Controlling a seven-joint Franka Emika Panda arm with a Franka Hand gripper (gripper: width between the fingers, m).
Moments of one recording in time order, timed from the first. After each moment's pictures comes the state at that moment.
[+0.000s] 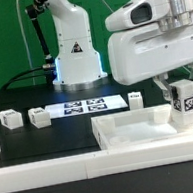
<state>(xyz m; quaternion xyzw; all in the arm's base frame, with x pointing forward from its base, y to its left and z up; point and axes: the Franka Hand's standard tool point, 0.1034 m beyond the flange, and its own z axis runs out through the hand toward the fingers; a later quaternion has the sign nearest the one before) 0.620 0.113 0.085 -0.99 -0.08 -0.04 0.06</state>
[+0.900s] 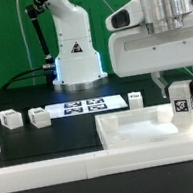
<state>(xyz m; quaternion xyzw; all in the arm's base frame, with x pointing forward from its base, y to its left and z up) 0.619 0.113 0.083 -0.94 0.35 -0.01 0.07</state>
